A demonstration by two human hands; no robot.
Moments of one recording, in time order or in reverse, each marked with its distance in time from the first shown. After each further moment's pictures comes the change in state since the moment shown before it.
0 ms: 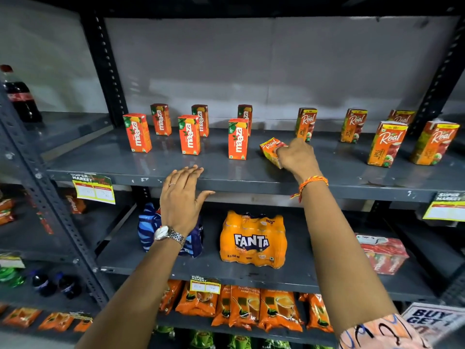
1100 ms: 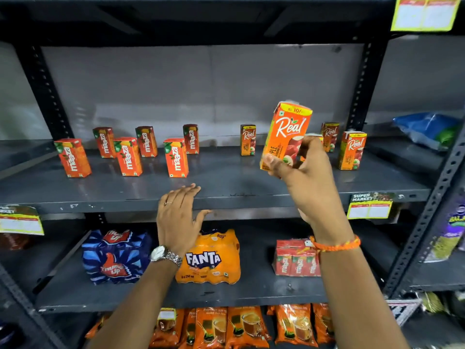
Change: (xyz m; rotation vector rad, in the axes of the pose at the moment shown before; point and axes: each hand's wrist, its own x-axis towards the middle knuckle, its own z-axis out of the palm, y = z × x) left_hand 0.003 0.141 0.028 -0.099 0.025 0.075; right_hand -0.089 0.072 -0.142 0.653 0.169 -0.226
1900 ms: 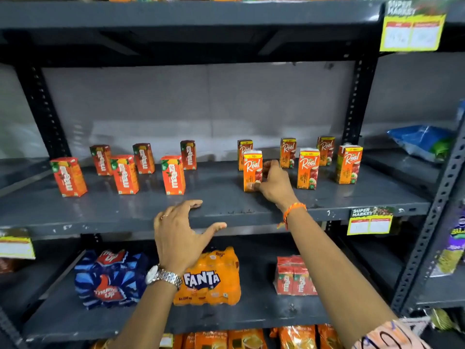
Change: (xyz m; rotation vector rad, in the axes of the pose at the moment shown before) left_hand 0.015 0.018 -0.028 -0.232 -0.007 -0.174; right_hand 0.110 0.091 0.051 -0.464 -0.151 0.159
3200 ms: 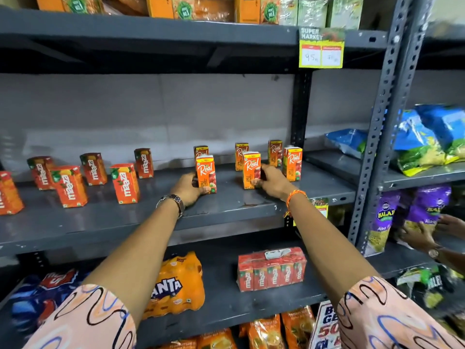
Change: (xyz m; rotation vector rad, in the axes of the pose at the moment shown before) left_hand 0.116 0.071 0.091 -0.483 -0.586 -0.181; right_hand 0.013 0.066 -0.103 -0.255 -0.093 -0.059
